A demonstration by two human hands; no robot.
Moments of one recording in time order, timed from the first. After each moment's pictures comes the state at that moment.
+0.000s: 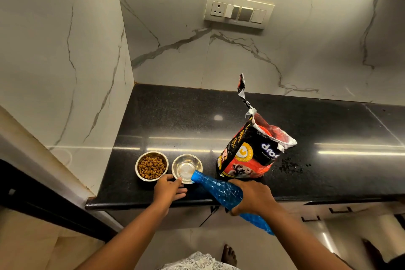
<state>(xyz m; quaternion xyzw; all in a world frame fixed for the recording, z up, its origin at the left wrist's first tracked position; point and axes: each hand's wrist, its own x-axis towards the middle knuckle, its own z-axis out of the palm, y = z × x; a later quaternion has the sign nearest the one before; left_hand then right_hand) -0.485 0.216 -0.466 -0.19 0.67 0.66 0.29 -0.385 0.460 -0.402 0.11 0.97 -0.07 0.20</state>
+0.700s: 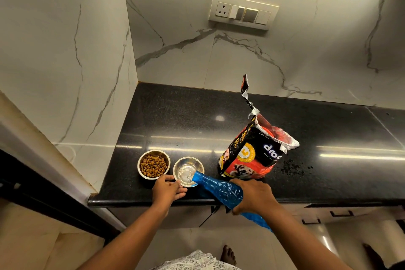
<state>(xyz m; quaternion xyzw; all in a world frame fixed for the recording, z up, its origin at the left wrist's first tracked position) -0.480 0.212 -0.477 -0.20 0.66 0.68 0.24 -0.389 0.459 -0.402 0.09 0.98 -0.03 0.20</state>
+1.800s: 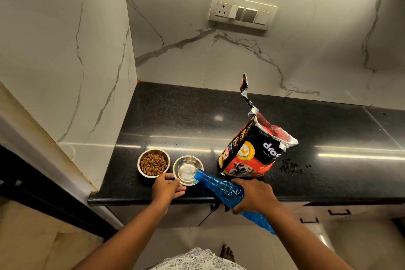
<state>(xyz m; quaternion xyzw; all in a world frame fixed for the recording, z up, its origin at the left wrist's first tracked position) -0.482 0.210 -0.484 -0.20 0.65 0.69 0.24 -0.383 0.460 -0.396 0.10 0.97 -0.05 0.21</state>
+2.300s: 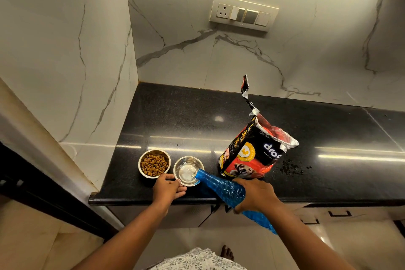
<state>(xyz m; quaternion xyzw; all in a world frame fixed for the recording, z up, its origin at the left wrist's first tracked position) -0.482 0.212 -0.485 -0.21 0.65 0.69 0.23 -0.386 0.461 -0.393 0.10 0.97 -0.04 0.21</state>
